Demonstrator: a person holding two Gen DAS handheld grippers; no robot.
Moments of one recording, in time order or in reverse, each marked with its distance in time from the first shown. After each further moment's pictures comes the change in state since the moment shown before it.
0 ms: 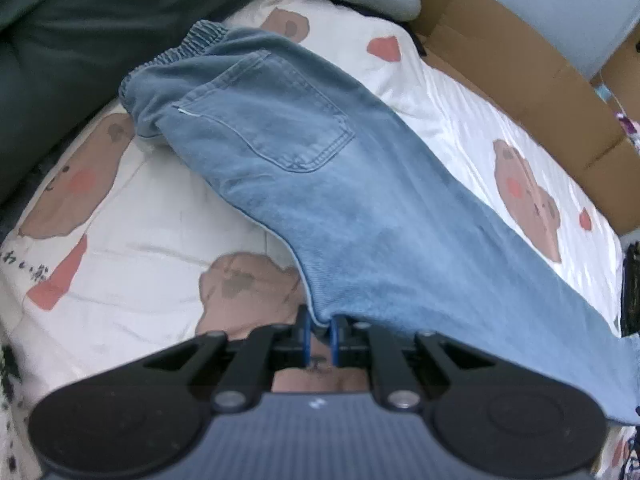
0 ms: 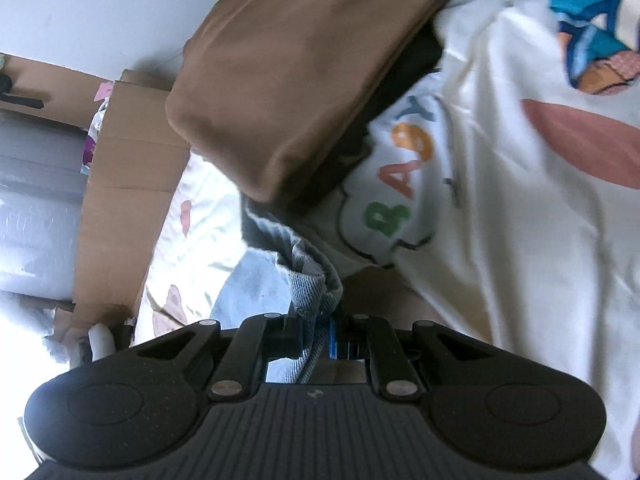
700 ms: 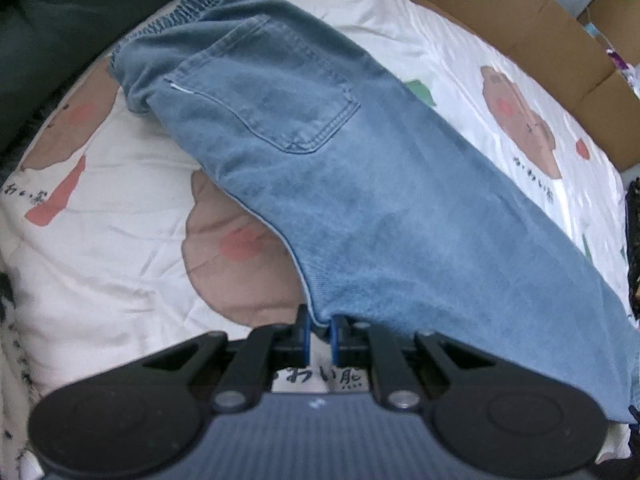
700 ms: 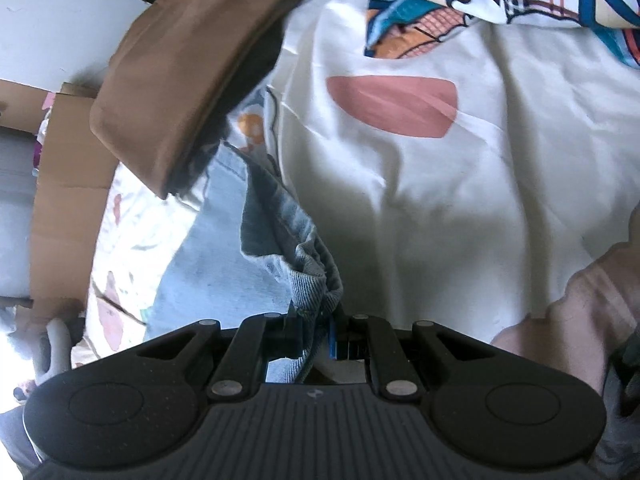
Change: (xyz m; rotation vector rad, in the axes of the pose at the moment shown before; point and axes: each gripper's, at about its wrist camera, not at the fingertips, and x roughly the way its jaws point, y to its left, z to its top) left arm 0.007 -0.006 -0.065 0.046 0.113 0.020; right arm -0.066 -0.106 -0.034 0.045 0.016 -0.140
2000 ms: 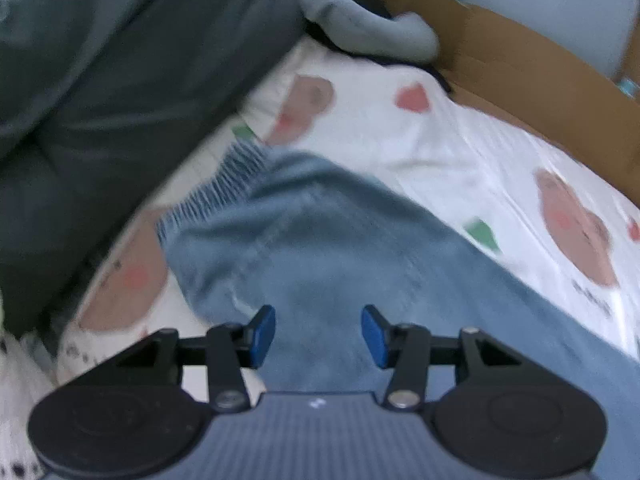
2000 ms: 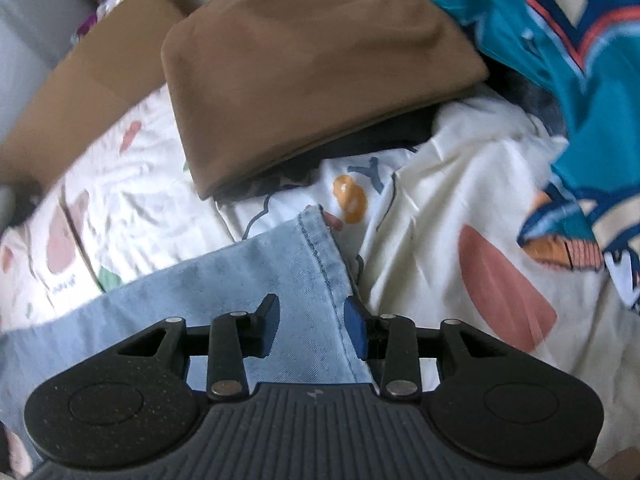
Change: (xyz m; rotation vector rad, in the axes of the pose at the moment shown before) left arm -0.023 0.023 0.129 -0.003 -0.289 0.212; right arm 0.029 0.106 0.046 -0.571 -0.023 -0.160
